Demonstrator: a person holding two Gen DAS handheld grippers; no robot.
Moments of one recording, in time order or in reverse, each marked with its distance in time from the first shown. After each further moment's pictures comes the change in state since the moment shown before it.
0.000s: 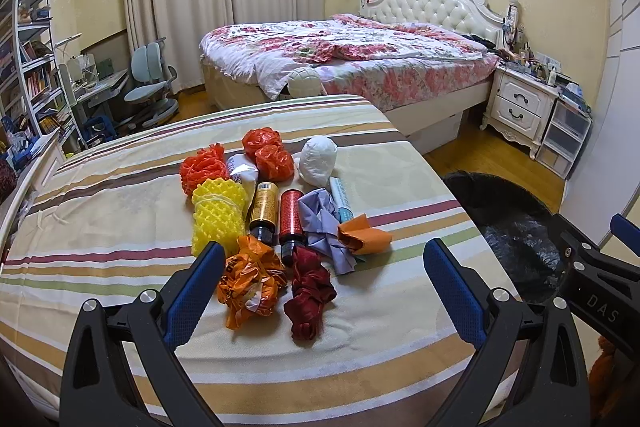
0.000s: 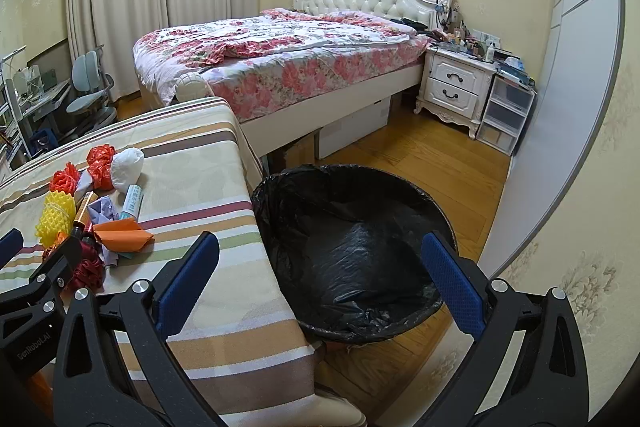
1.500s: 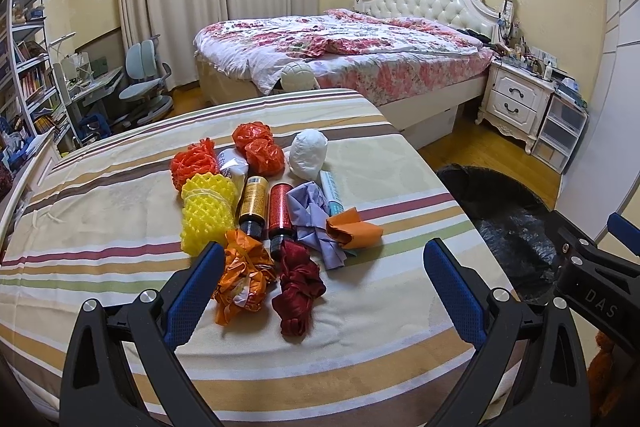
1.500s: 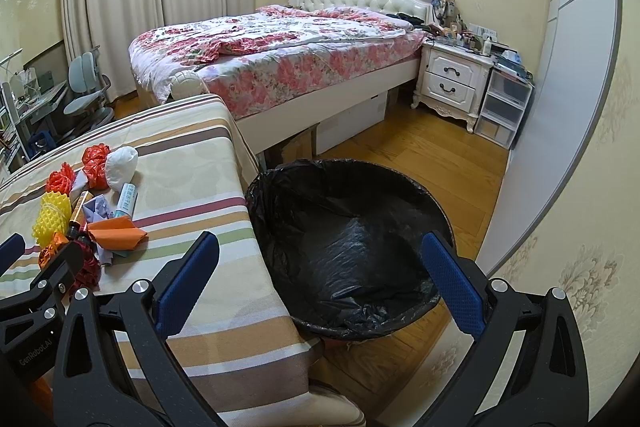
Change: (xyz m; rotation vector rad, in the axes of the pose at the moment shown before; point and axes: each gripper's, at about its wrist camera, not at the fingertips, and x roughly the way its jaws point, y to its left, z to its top) left arm 0.002 -0.014 -0.012 0.006 0.016 -0.011; right arm 0.003 -0.005 0.000 0.004 0.008 0.000
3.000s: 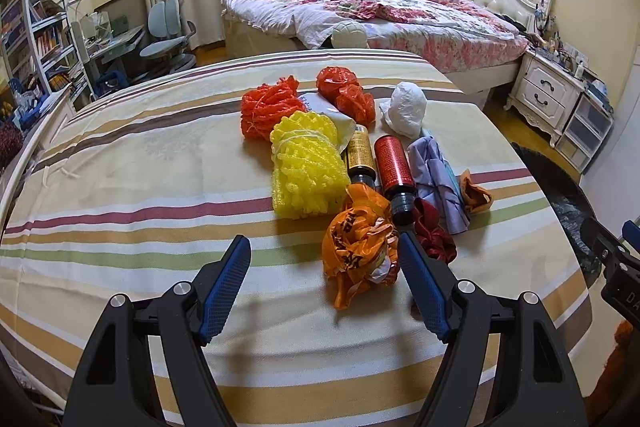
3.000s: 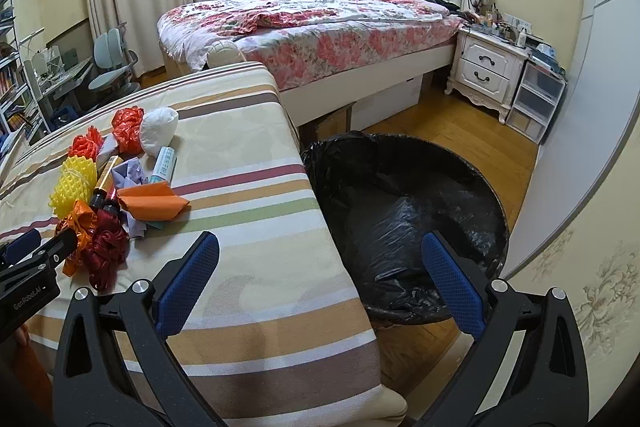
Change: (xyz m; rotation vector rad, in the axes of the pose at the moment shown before) left arm 0.014 0.087 -0.011 -0.072 0.140 0.043; right arm 0.016 0.038 -0.013 -0.060 0.094 0.094
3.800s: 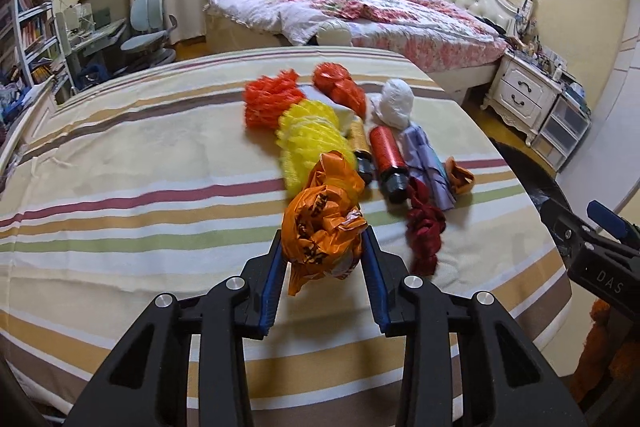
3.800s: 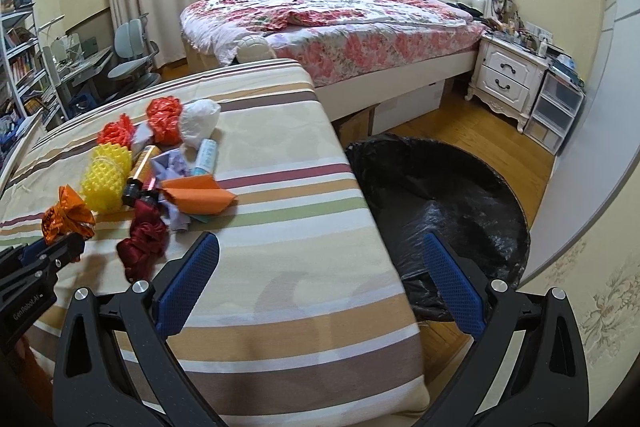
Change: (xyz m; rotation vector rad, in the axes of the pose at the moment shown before) left arm -0.023 0.025 -0.009 -0.011 -0.004 -0.086; right arm -0.010 0.032 0.001 -0.059 0.004 0.062
